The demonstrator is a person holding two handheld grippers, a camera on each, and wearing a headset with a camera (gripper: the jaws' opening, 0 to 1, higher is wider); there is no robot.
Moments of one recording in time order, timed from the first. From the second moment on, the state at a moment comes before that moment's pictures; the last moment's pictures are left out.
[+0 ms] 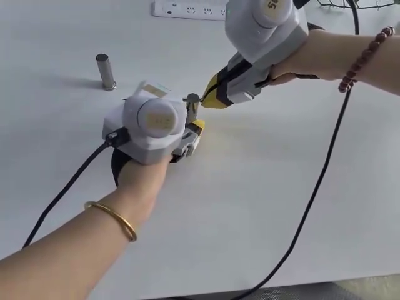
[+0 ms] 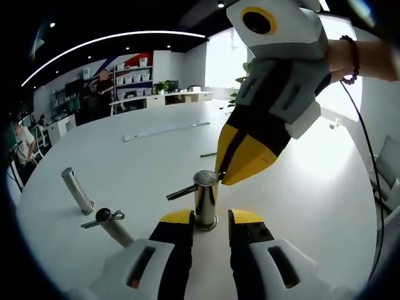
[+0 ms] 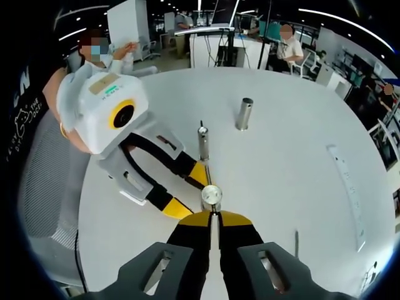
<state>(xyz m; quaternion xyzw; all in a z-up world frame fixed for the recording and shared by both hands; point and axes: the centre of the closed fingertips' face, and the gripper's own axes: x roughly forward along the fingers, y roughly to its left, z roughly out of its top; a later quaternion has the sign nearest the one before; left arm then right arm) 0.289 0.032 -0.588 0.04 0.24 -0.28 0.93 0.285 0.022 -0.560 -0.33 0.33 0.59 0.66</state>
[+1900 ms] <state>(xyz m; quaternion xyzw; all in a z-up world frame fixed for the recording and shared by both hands) 0.234 0.129 -0.509 0.00 0.19 -0.29 0.94 0.367 0.175 -0.542 -0.19 0.26 0.53 0.78</state>
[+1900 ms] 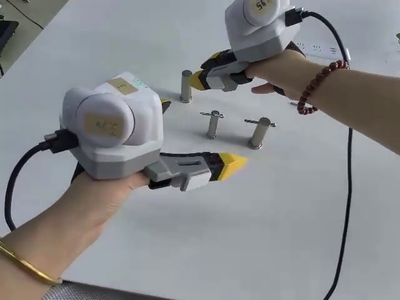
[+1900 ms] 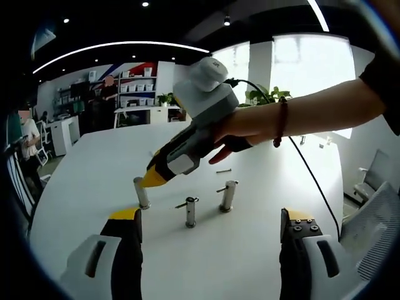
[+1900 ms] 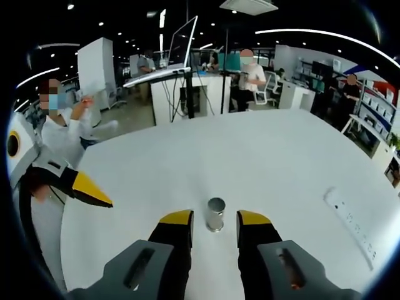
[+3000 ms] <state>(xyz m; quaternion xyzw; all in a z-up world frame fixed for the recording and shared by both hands) 0.224 0.153 -0.510 0.00 0.20 -0.30 0.93 0.371 0.193 -0.558 -0.18 0.27 0.50 0.80</state>
